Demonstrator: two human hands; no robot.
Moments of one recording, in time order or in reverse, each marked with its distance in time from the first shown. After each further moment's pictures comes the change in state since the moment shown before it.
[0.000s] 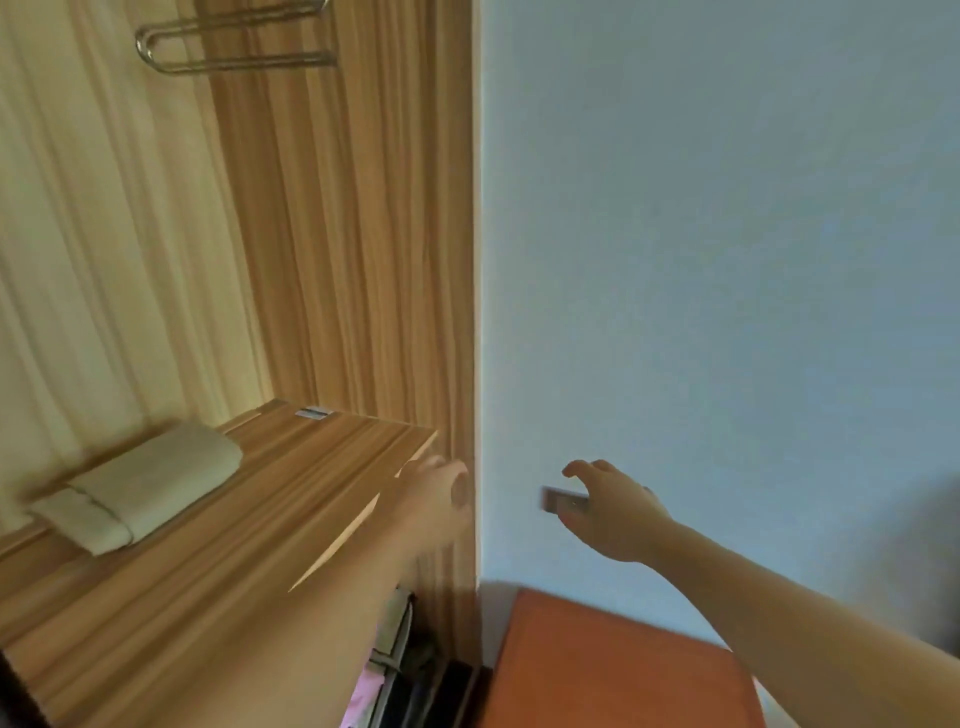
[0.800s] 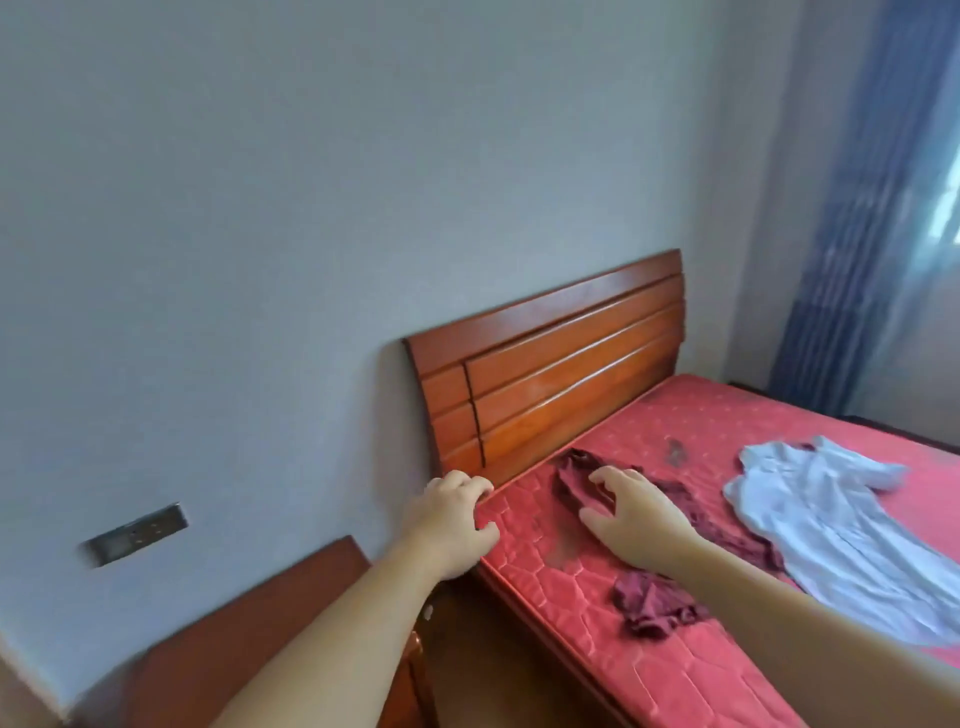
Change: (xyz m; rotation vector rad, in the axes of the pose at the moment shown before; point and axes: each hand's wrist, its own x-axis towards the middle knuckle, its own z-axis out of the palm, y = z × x) left_hand -0.263 0.396 0.126 -0.097 -0.414 0.966; right_hand -0.544 0.168 -0.047 0.101 0.416 1.031
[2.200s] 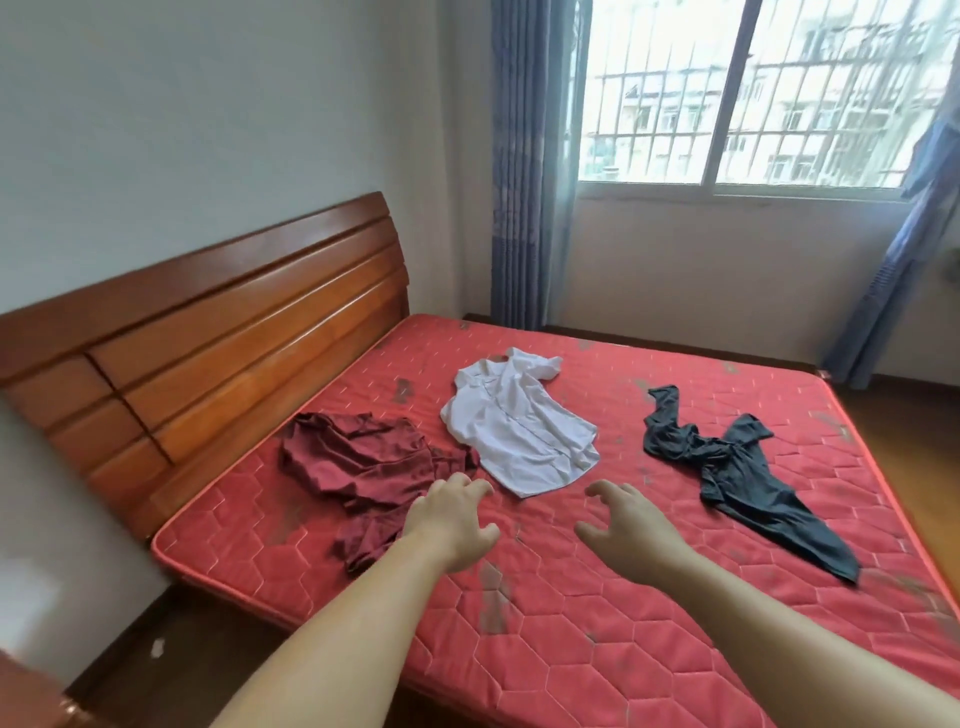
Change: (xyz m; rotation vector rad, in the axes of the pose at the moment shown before) left_hand 0.005 0.422 0.207 0.030 -0.369 0.412; right_hand -0.227 0.372 -0.134 0.032 0.108 0.575
